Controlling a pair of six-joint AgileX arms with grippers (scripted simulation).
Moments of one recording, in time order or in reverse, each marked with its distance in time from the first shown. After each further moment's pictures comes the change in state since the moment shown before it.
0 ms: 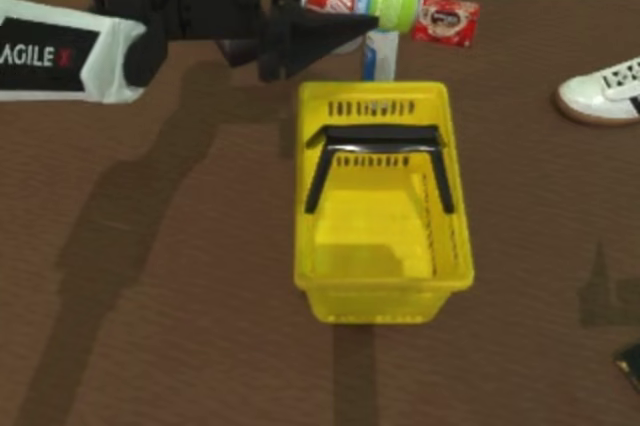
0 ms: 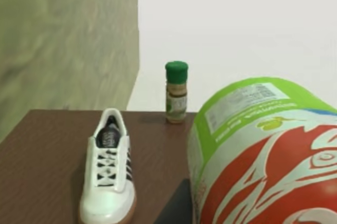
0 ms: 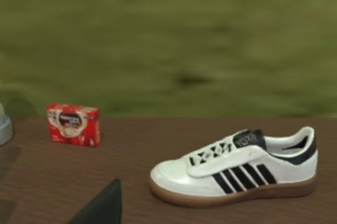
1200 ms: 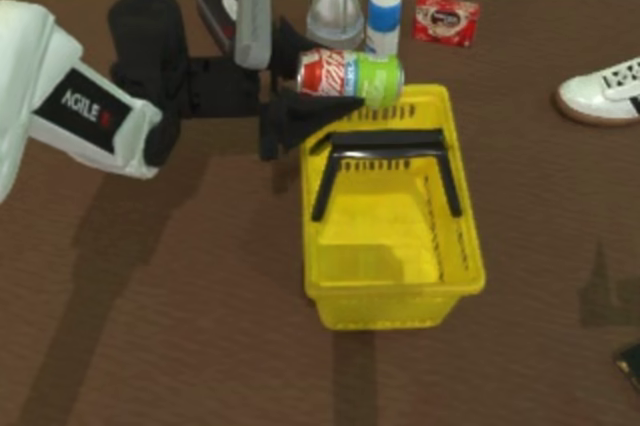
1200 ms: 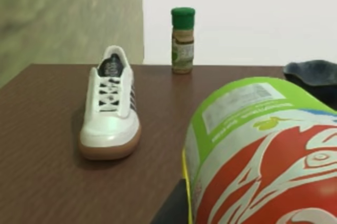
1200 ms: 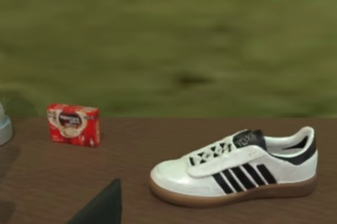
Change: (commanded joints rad) left arm 0.025 0.243 -0.063 0.318 0.007 -0.008; right arm 0.000 0.000 0.000 0.000 0.000 0.000
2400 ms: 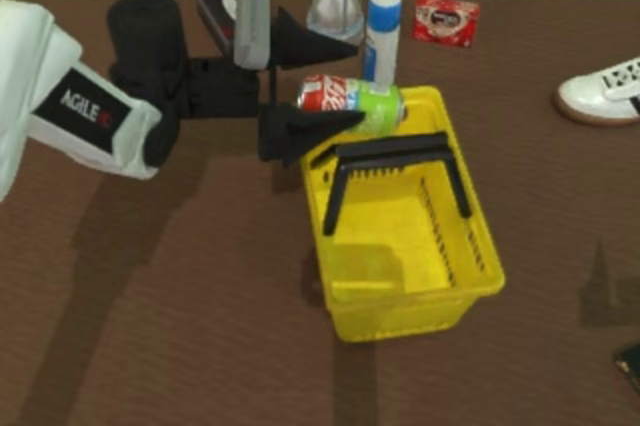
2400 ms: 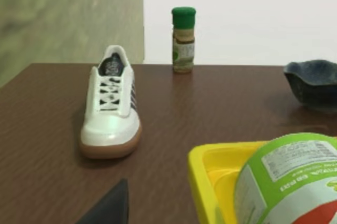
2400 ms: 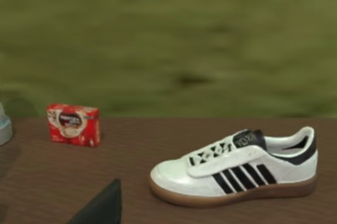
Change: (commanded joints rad) left arm 0.000 0.000 0.000 0.000 0.000 0.000; right arm 0.000 0.000 0.000 0.000 0.000 0.000
